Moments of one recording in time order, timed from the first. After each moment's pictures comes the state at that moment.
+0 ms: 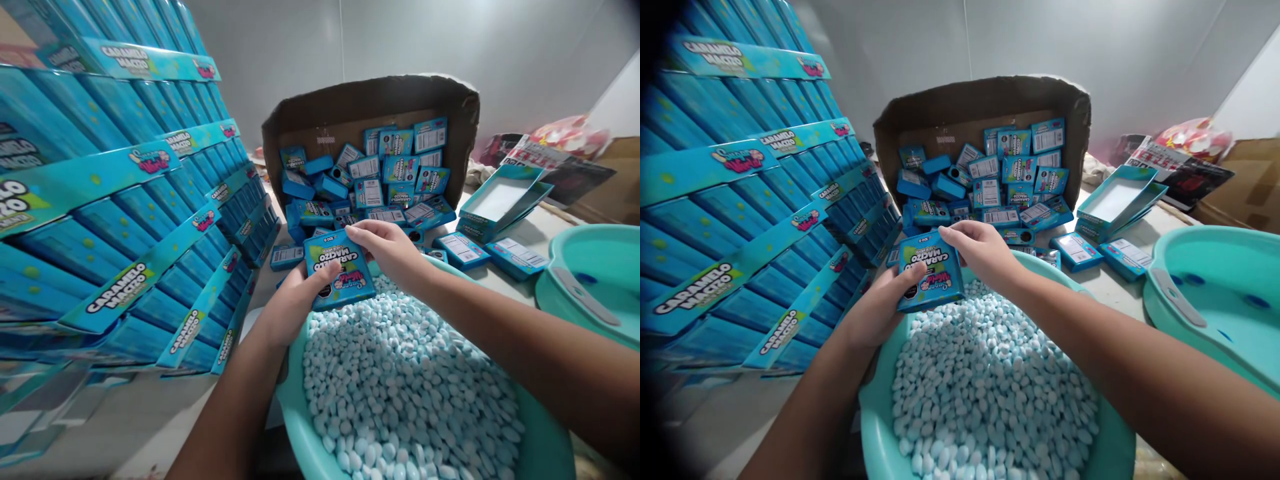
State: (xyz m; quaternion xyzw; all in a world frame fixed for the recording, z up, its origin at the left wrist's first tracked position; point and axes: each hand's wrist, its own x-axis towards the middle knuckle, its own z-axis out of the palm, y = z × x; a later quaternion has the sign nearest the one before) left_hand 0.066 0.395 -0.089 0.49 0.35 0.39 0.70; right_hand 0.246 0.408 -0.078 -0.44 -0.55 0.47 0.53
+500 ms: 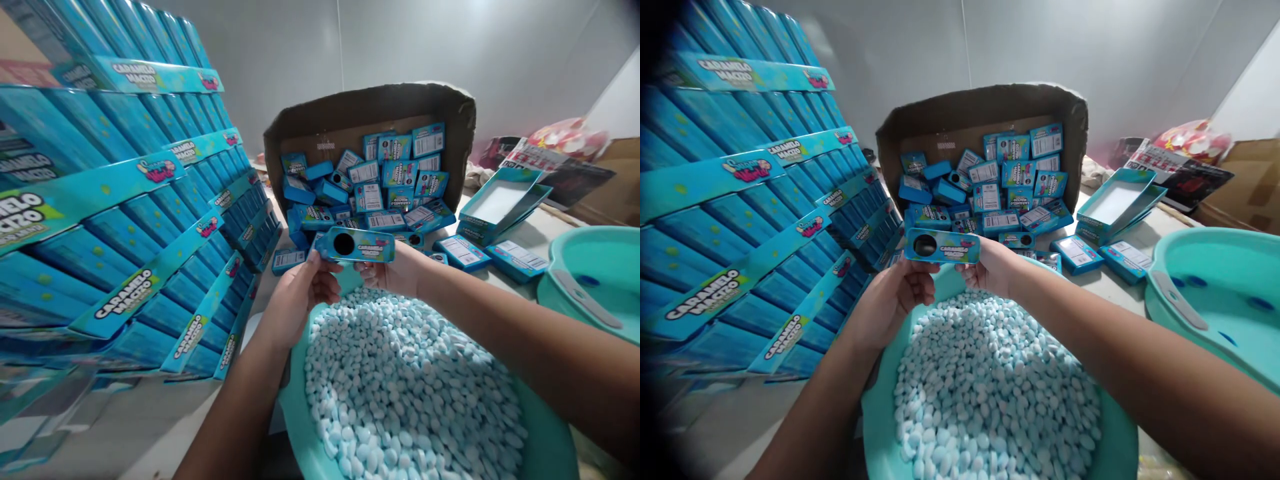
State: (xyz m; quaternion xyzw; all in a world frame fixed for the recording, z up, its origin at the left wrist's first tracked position) left_hand 0.065 0.400 -0.091 0.52 0.37 0.44 0.64; right_hand 0.250 0.411 -0.072 -0.43 -0.28 0.73 0.44
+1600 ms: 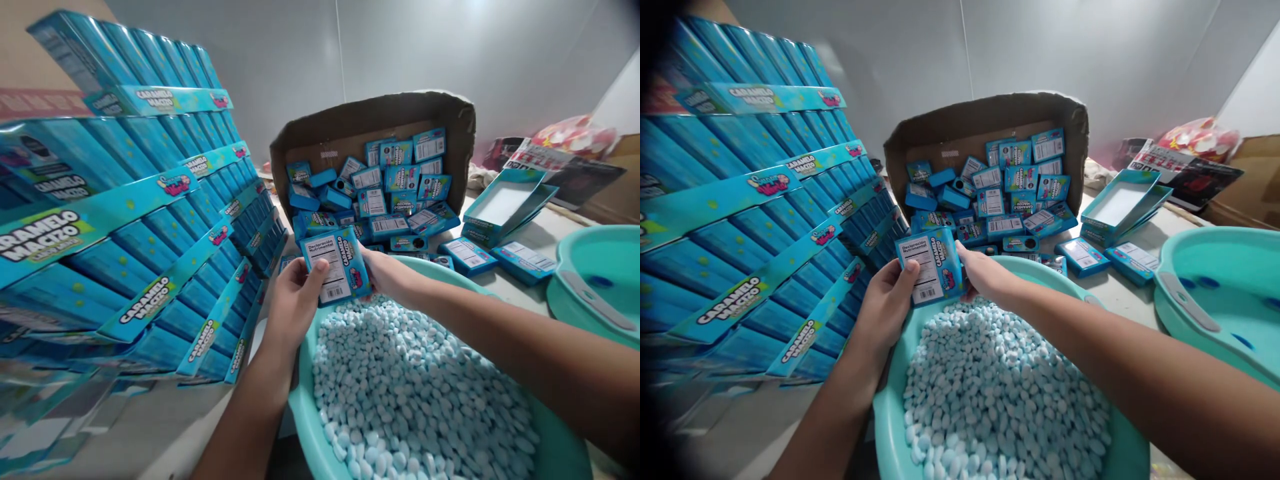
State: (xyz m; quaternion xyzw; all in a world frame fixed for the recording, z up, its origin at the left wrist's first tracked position) left_hand 0.064 0.397 -0.090 0.54 0.44 0.52 0.50; right_hand 0.235 0.410 -0.087 -0.51 -0.49 0.59 0.38
